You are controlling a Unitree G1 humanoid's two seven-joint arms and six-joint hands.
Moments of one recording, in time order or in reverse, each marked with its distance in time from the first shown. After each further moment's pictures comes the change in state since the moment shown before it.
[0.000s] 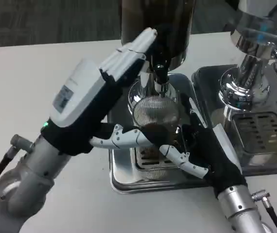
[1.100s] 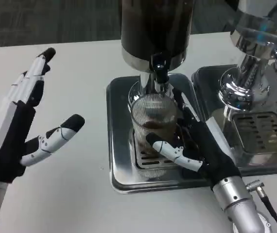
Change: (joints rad) left arm 0.242 0.078 0.189 0.050 0.058 0.178 0.167; right arm -0.064 0.011 -0.011 0.045 -0.001 0.004 0.043
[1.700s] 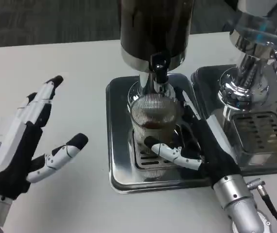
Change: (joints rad) left arm 0.023 0.028 -0.077 0.105 0.039 0.016 0.052; right arm 0.019 0.002 0.000 -0.073 -0.040 0.072 -0.016
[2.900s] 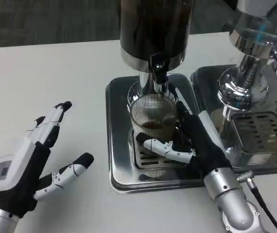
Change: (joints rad) left arm 0.051 0.008 -0.081 0.024 0.003 0.034 0.030; right arm -0.072 0.049 0.003 0.077 0.050 0.028 0.023
